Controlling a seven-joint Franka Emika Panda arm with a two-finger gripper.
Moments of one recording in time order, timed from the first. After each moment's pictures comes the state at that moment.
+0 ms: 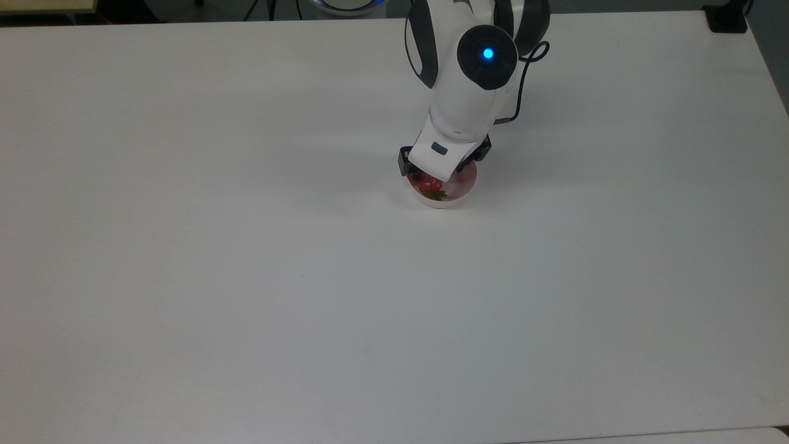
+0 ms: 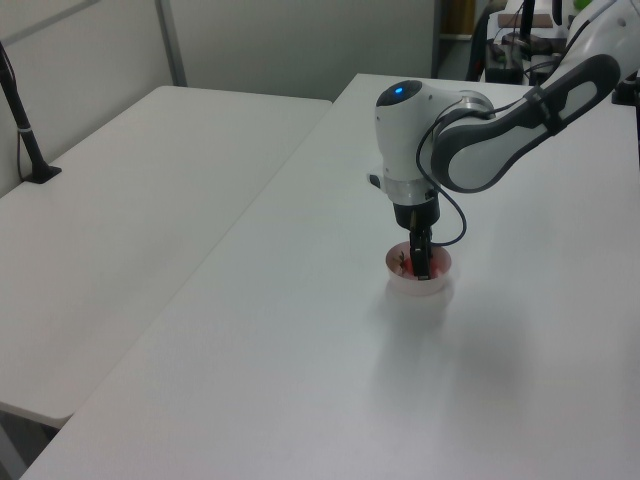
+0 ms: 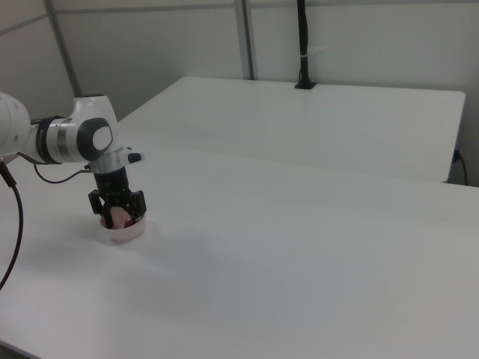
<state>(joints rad) 0.37 0.42 -0.05 -1.77 -0.02 2.04 0.06</state>
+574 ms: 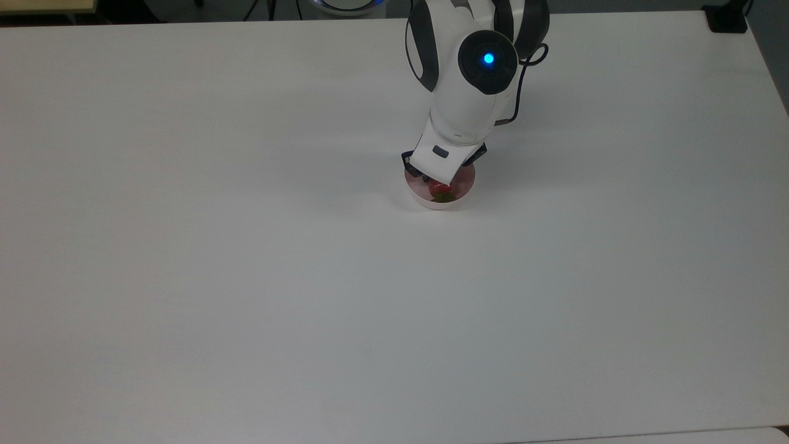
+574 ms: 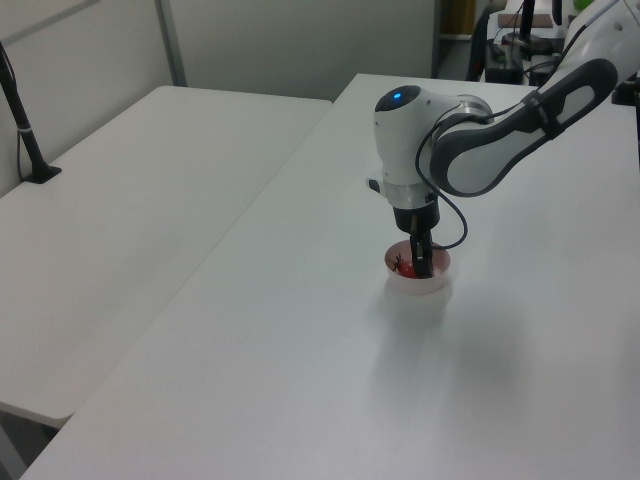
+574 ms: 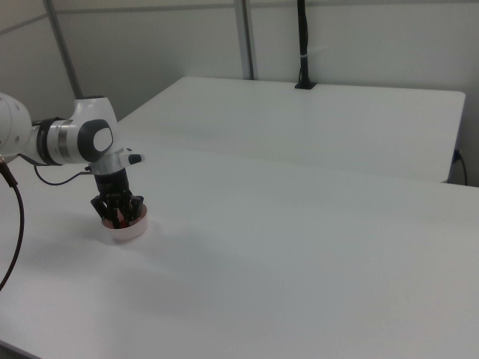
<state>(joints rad) 0.37 0.43 -0.05 -1.77 -0.03 2.04 0.04</state>
